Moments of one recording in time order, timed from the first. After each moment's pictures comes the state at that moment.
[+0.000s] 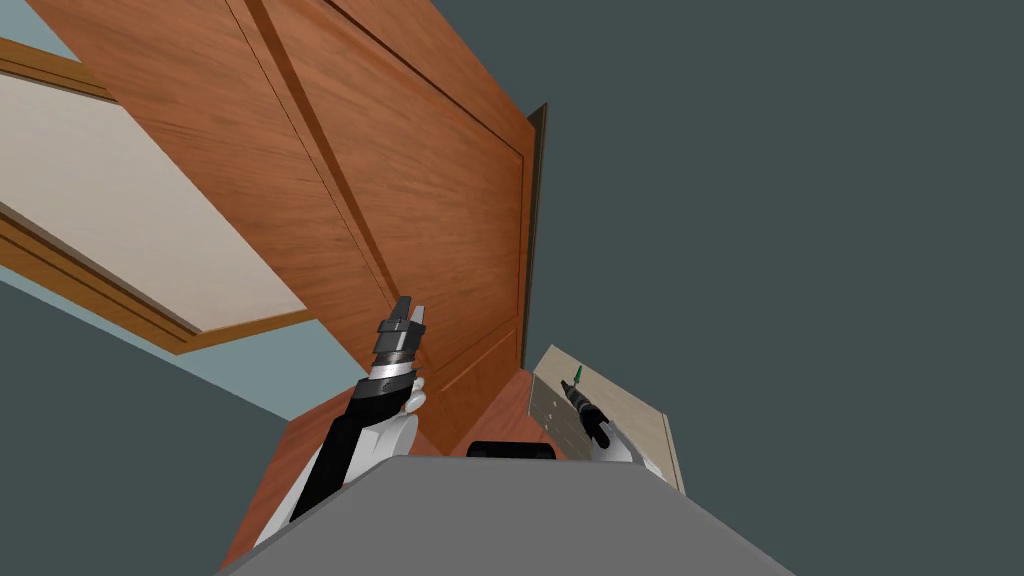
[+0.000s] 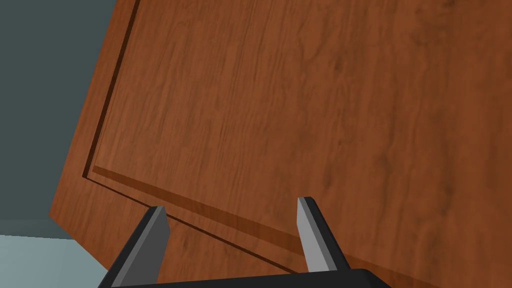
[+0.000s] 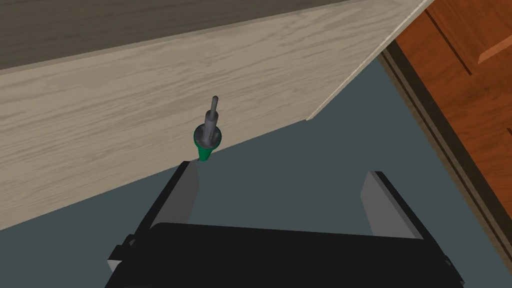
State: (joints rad) left arm 0.52 0.03 -0.01 -2.38 0.05 -0.36 -0.16; right arm 0.14 -0.33 0.25 -1.17 0.47 0.12 0.07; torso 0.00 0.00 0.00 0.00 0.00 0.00
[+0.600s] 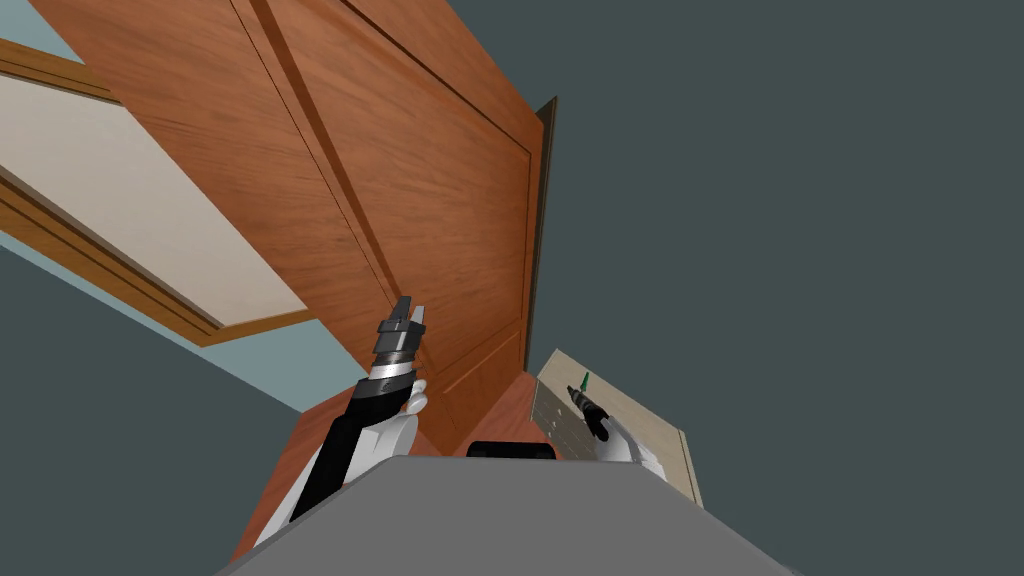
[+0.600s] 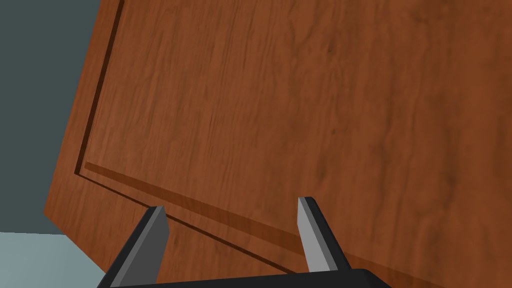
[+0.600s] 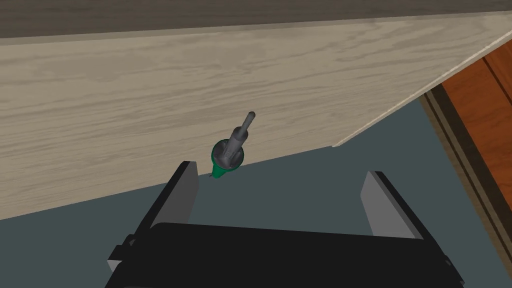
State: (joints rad) left arm 0.52 0.03 -0.01 -2.38 0.05 -0.36 -0.16; right arm 0.03 -0.37 0.29 -0.98 0.47 0.17 0.05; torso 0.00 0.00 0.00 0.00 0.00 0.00
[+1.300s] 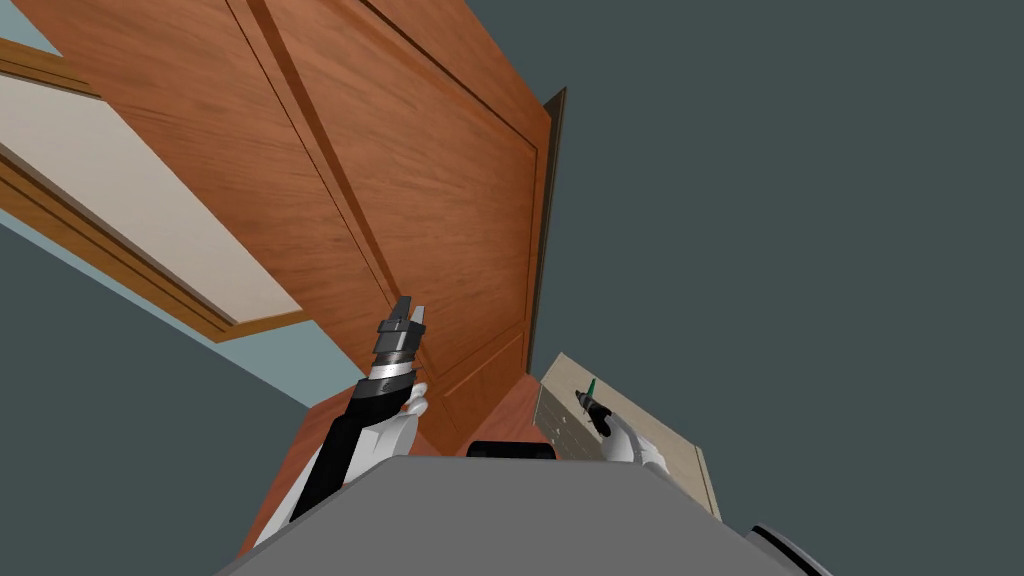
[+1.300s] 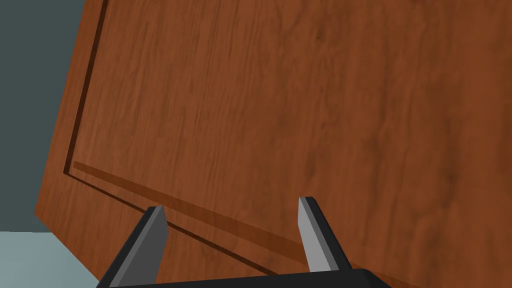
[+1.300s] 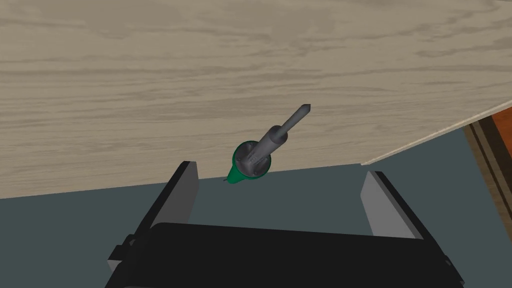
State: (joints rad) left arm 0.52 0.03 -0.01 -2.38 0.05 -0.36 -0.16; right arm -0.05 -0.40 0.33 -0.83 0.47 0.21 0.04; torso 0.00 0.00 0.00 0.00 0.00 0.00
